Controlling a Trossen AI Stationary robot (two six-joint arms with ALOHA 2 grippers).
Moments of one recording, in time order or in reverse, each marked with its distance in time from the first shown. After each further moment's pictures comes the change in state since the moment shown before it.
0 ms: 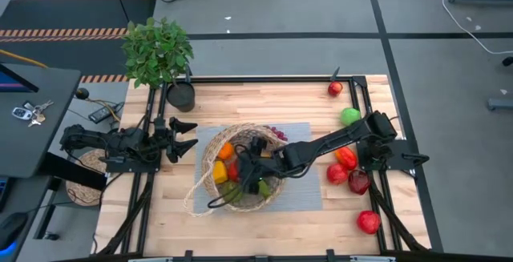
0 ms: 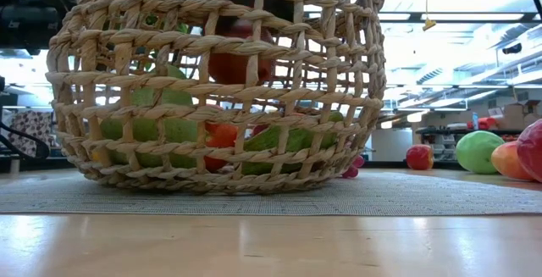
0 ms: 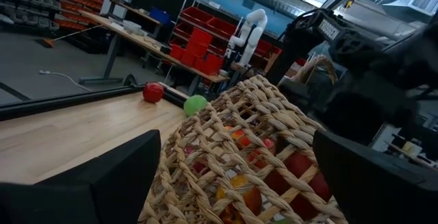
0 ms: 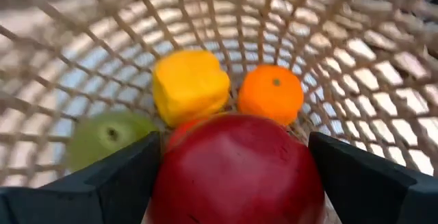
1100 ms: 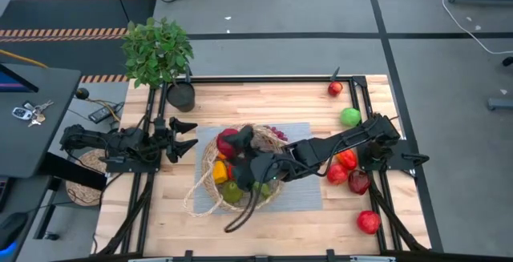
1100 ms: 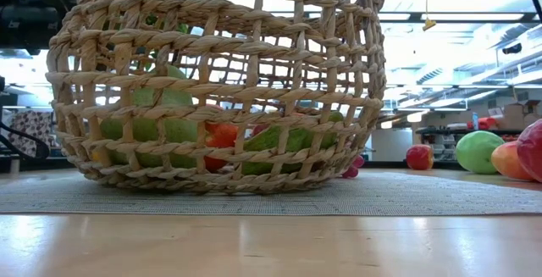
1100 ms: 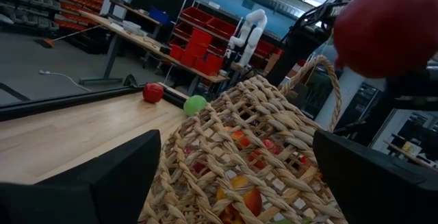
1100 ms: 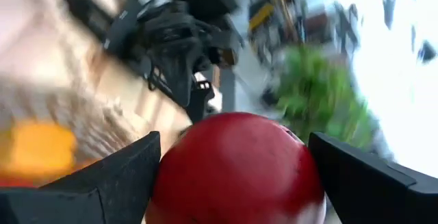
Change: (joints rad) left arm 0.000 0.000 0.000 0.000 0.000 0.000; right arm 0.080 -0.006 0.352 0.051 0.320 -1.002
